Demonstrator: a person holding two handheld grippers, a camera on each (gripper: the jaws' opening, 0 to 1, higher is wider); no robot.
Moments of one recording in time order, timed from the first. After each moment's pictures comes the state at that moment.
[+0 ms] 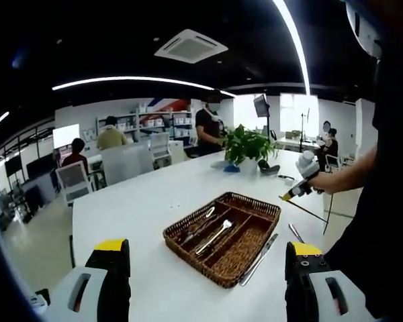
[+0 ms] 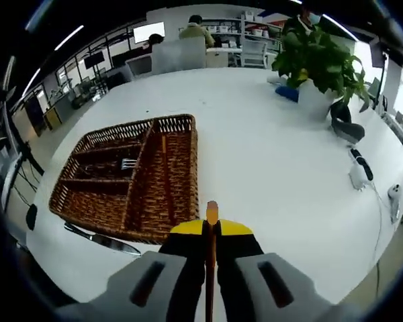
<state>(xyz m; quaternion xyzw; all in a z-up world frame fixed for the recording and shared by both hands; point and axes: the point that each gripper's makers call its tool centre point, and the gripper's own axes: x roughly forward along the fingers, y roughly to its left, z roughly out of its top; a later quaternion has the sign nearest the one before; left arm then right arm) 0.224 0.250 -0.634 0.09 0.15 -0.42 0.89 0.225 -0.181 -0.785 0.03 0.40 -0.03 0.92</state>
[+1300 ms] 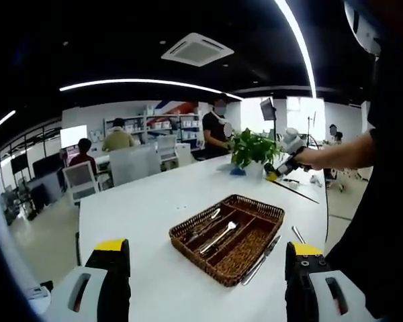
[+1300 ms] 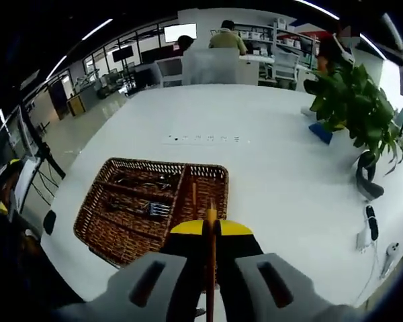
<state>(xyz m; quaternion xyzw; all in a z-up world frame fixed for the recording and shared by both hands) 0.213 0.263 -0.630 0.09 0.15 -0.40 0.90 0.315 -0.151 -0.715 0.01 0.39 0.06 0.92</state>
